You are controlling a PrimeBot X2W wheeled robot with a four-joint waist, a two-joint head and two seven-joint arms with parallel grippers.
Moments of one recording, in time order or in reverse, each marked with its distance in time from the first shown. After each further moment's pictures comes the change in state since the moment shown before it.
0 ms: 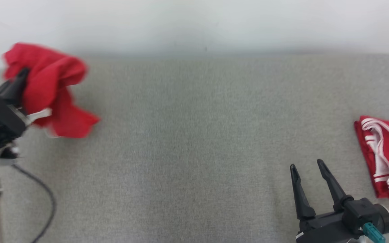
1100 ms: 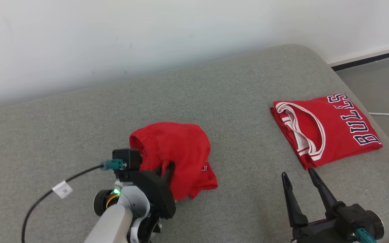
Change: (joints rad) left arm 0.154 -0.298 -0.517 0.426 0.070 0.008 -0.470; right arm 0.031 0.013 0.041 -0.004 0.017 0.000 0.010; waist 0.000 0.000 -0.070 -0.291
